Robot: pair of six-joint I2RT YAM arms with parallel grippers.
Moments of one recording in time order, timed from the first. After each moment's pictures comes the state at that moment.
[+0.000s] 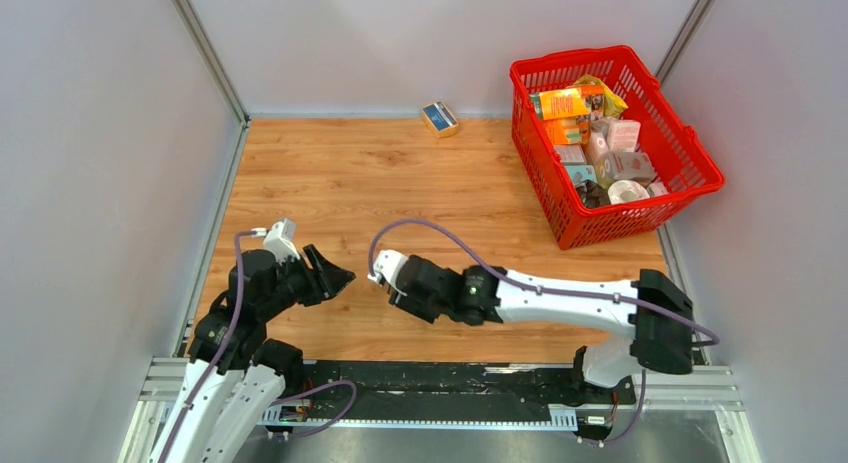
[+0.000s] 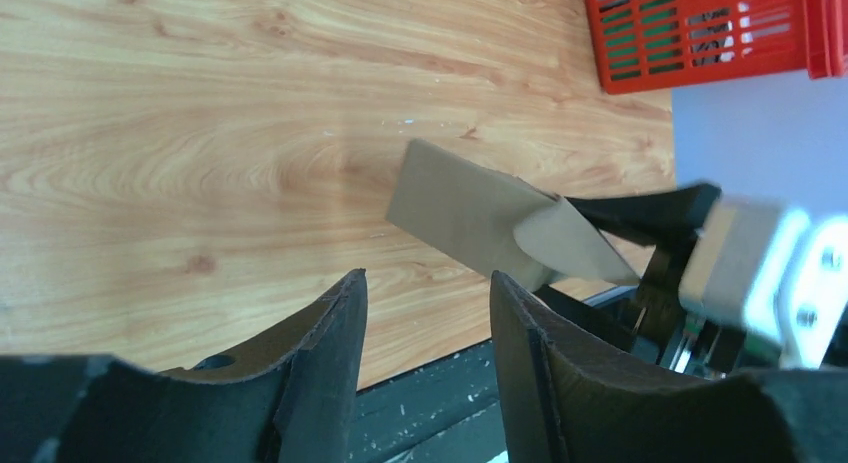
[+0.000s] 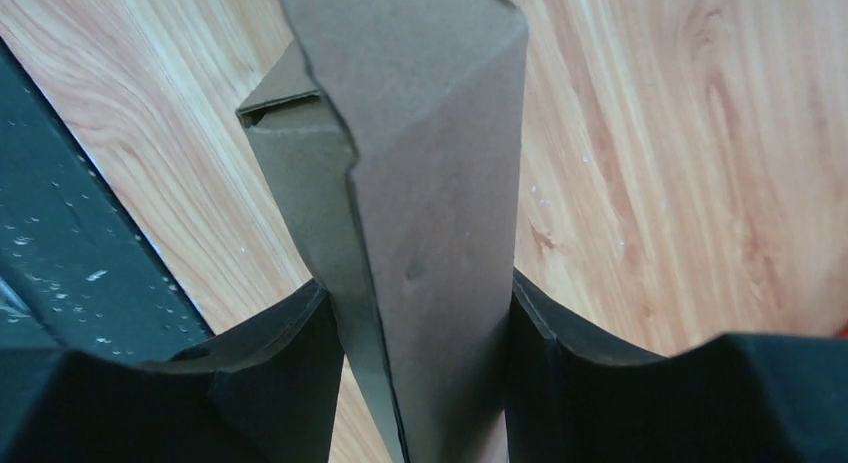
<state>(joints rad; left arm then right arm) -0.33 0.39 0.65 -0.76 0.24 -0.71 1.30 1.45 1.05 -0.47 0.35 -0.05</state>
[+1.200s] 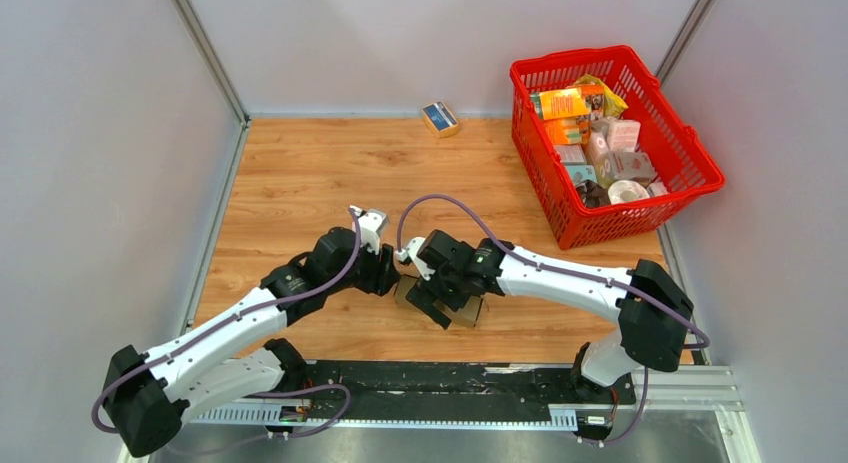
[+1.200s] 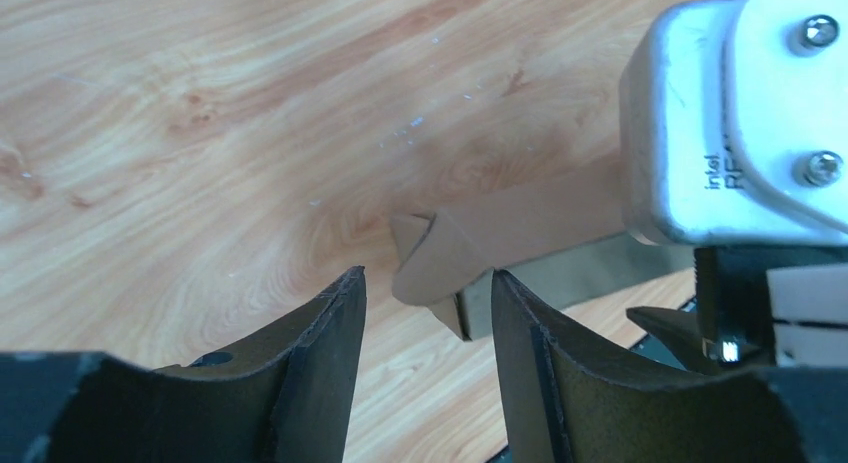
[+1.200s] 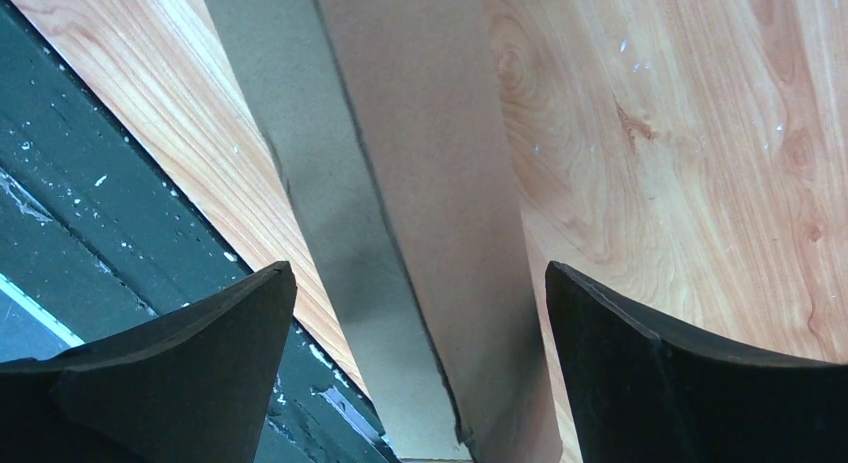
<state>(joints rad) -0.77 0.88 0.60 -0.34 0.02 -0.37 1.07 1.53 1.09 -0.69 -0.01 0.06</state>
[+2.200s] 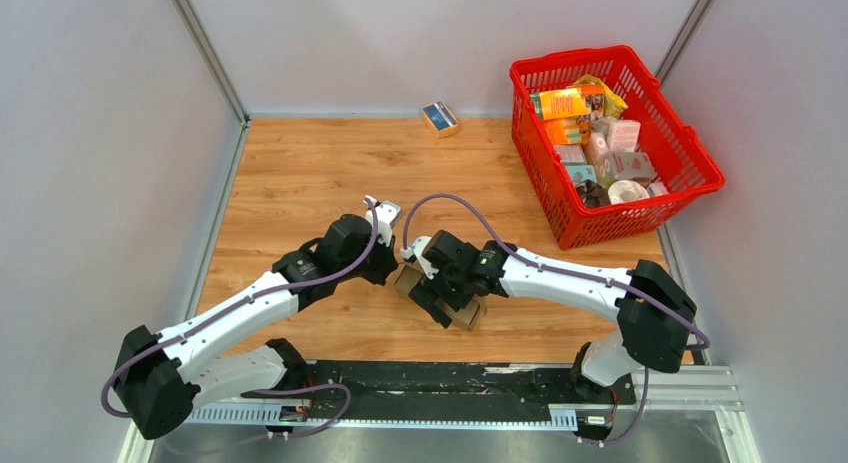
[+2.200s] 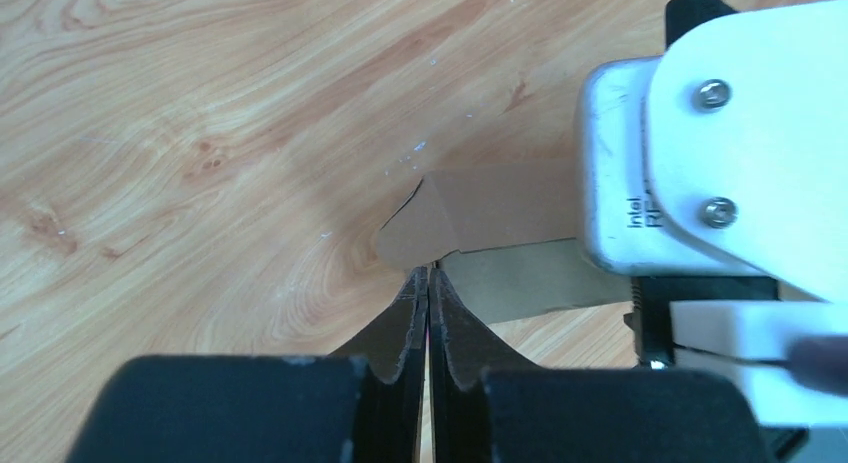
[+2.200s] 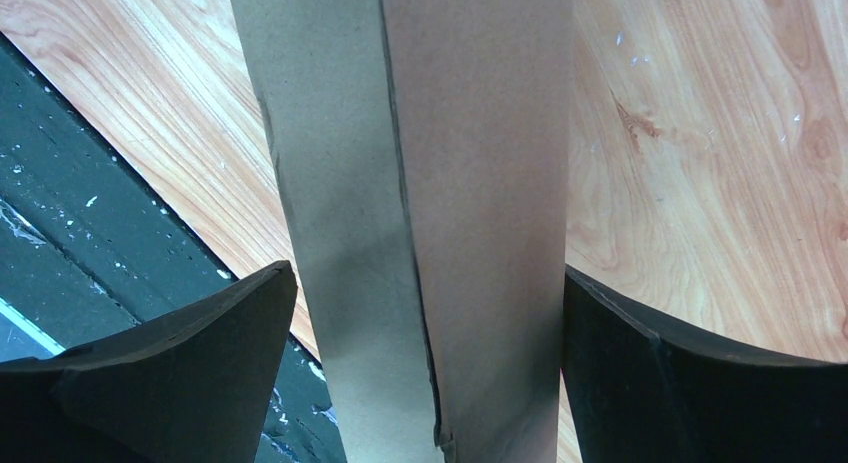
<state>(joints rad) -0.77 1.04 0.71 -0.34 0.02 -0.25 1.05 1.52 1.03 -0.62 -0.02 0.09</state>
